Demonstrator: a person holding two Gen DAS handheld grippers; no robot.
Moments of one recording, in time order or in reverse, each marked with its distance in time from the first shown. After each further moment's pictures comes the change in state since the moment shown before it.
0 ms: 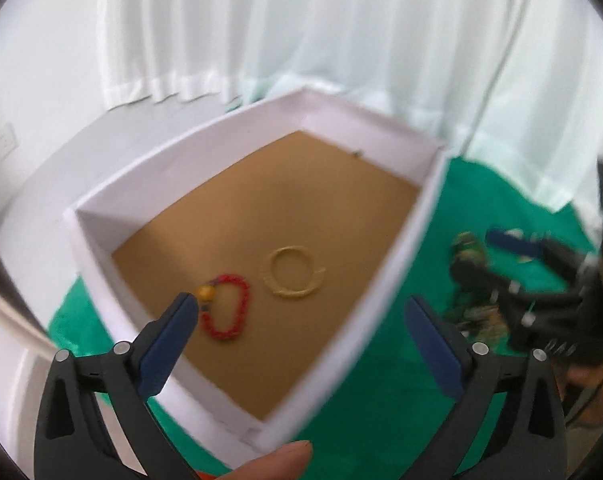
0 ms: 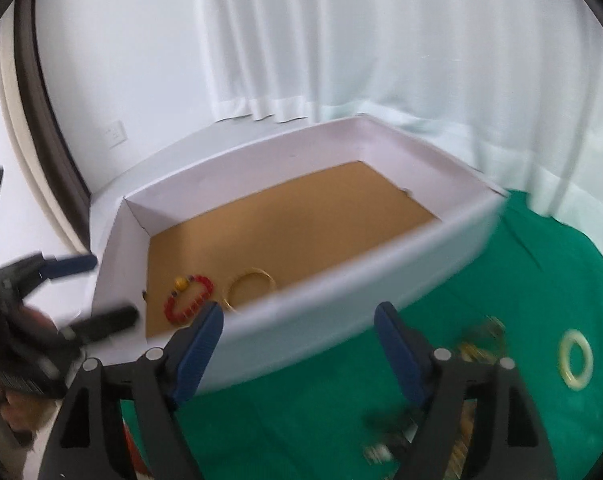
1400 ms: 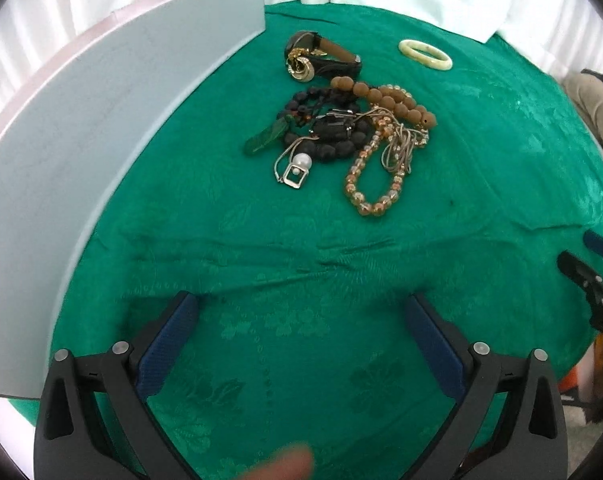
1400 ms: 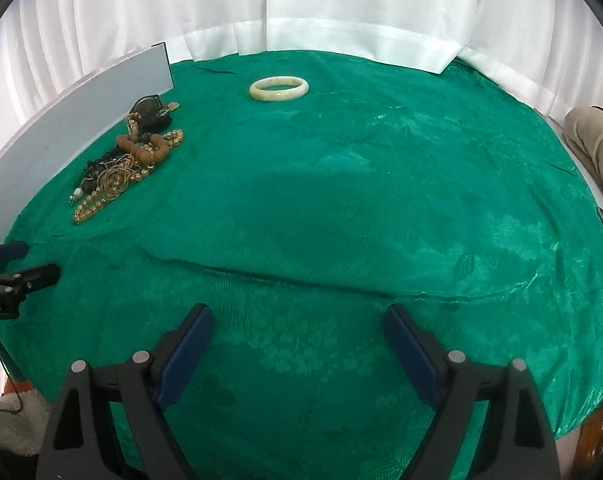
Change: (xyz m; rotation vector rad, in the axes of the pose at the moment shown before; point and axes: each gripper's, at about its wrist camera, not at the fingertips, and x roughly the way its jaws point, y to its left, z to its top) left arm 0.091 -0.166 -0.136 0.345 0.286 -0.109; right arm -0.123 -0.142 -0.271 0.442 0.129 -0.534
